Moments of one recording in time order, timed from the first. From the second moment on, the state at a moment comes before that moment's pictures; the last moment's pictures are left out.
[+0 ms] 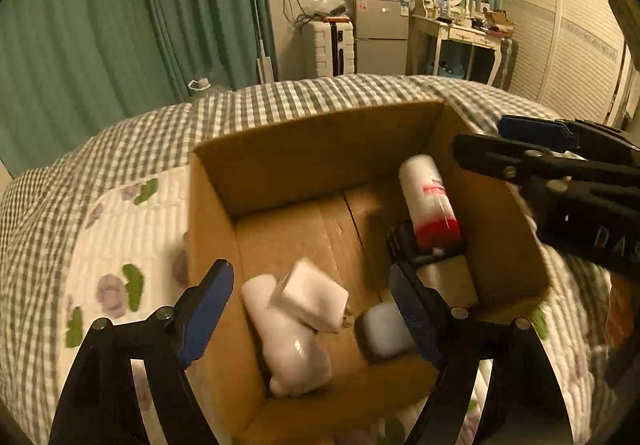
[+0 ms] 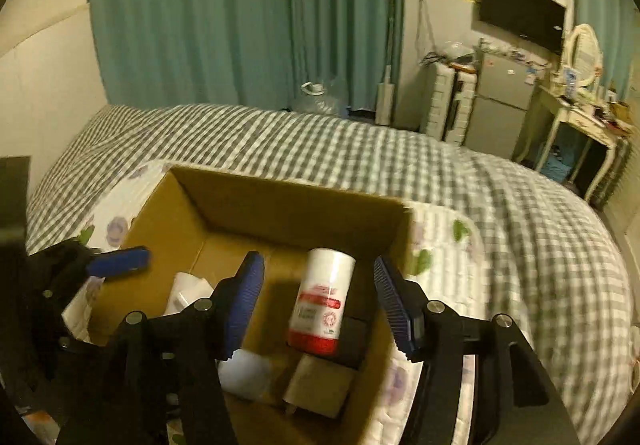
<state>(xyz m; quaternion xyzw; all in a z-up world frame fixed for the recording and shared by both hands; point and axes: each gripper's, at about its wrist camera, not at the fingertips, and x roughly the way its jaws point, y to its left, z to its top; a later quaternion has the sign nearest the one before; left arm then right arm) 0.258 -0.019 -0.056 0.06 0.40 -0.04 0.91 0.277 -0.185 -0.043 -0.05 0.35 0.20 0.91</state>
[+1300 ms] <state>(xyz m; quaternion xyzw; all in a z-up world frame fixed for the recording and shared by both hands) 0.169 0.033 -0.150 0.00 0.48 0.01 0.88 0.142 -0.183 -0.120 -0.03 0.41 0.14 0.90</state>
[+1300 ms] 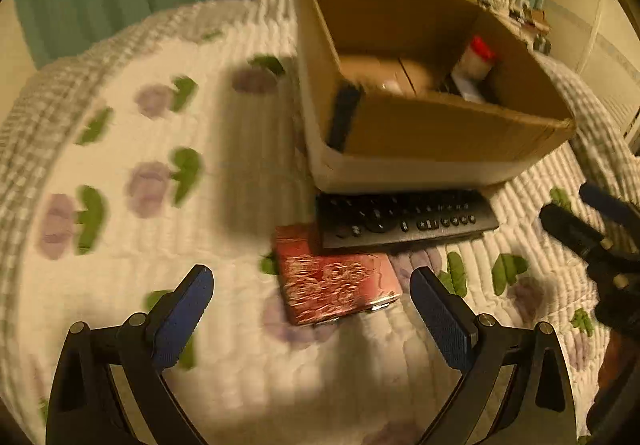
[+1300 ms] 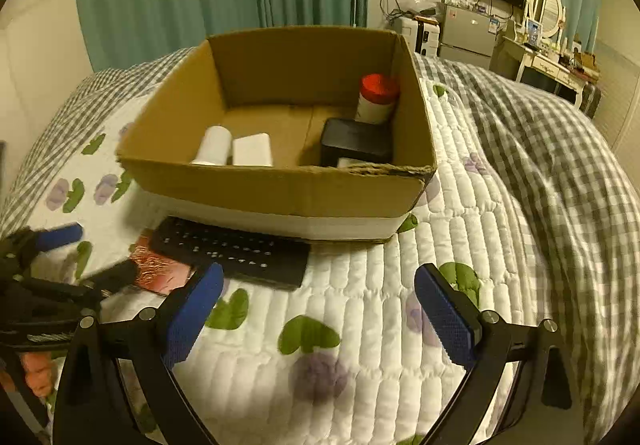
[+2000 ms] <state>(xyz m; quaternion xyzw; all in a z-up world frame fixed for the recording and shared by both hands) 0.127 0.071 -0.136 -0.03 0.48 0.00 0.88 0.127 -0.157 -0.121 -0.10 0.41 0.16 0.89</state>
